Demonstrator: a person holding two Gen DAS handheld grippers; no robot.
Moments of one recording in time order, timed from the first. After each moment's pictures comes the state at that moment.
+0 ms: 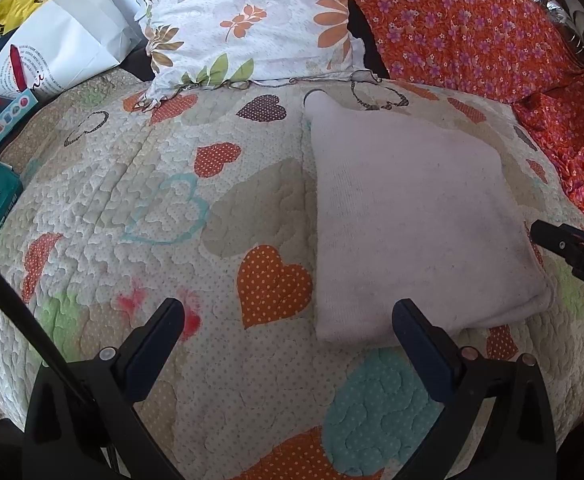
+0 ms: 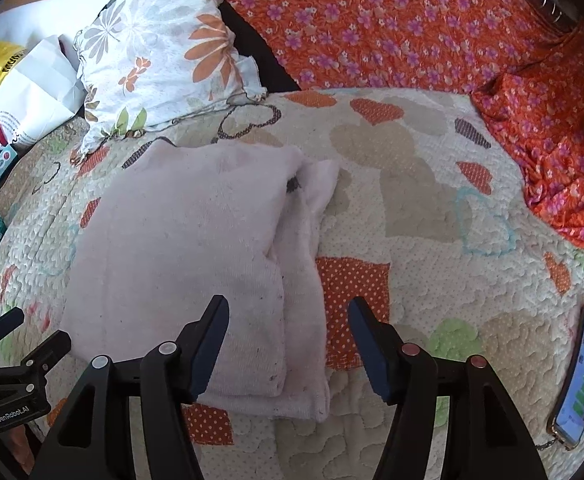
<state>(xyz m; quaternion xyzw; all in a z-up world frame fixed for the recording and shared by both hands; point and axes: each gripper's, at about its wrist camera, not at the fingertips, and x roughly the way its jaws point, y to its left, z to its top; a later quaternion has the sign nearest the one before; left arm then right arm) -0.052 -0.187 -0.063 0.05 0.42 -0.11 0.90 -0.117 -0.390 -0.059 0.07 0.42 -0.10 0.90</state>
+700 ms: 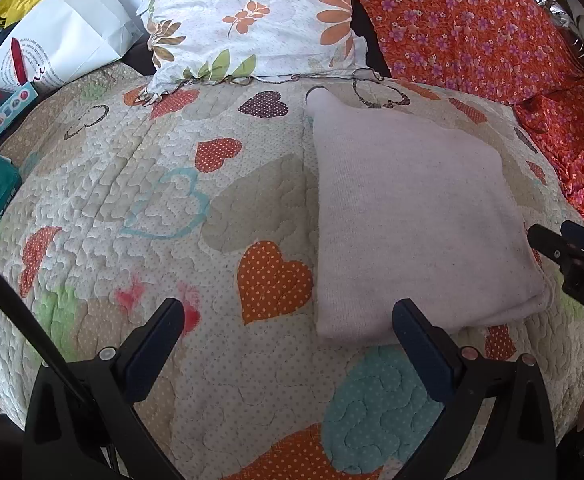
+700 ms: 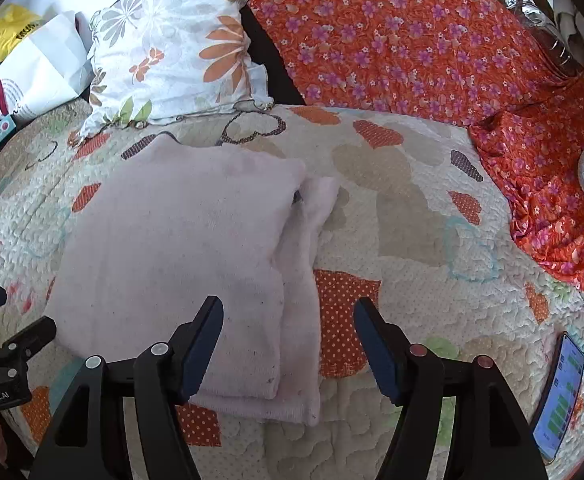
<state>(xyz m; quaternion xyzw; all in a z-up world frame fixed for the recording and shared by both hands) -0.052 -0.185 -0.065 0.05 0.42 -0.11 0.90 -0.116 -0.375 -0.059 0.01 0.41 -0.11 0.90</state>
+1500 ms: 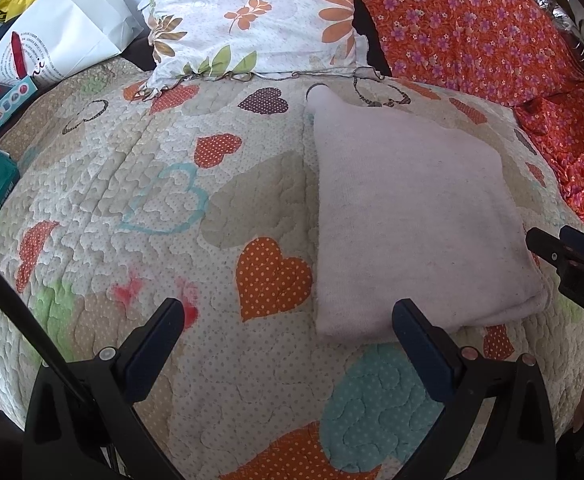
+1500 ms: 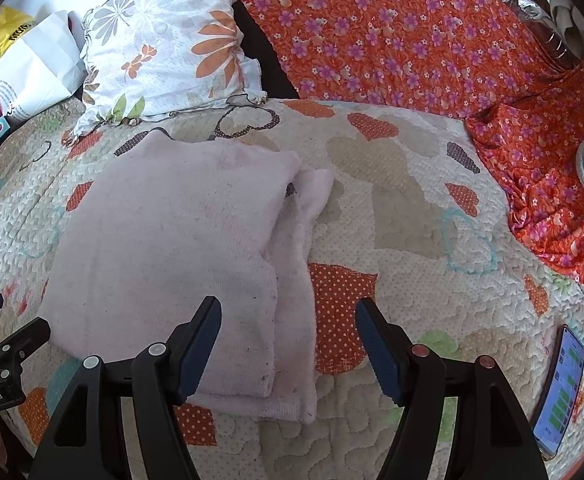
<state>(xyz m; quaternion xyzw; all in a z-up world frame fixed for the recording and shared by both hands) -0.054 -0.185 -0.066 0.04 0.43 -0.11 0.90 -0.116 -0.380 -0.061 0.02 0.42 -0.12 0.90</state>
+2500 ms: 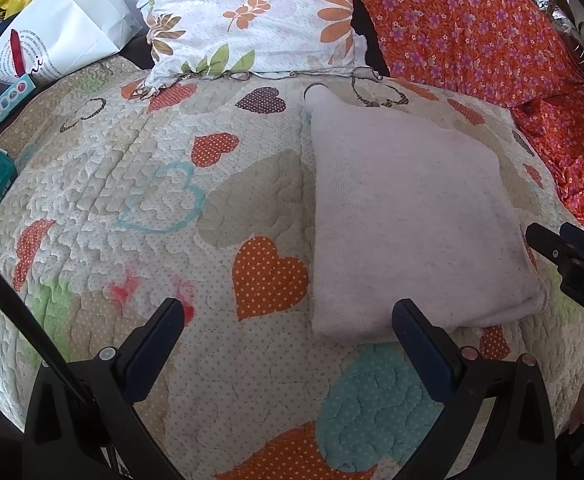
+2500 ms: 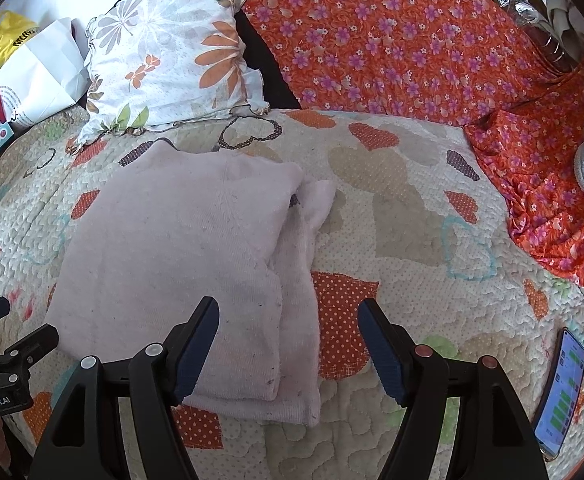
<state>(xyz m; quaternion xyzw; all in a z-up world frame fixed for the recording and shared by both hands) -0.054 -0.187 -0.066 0.04 0.43 -0.11 0.90 -0.118 -0.376 -0.057 0.02 0.40 -0.12 0.91</state>
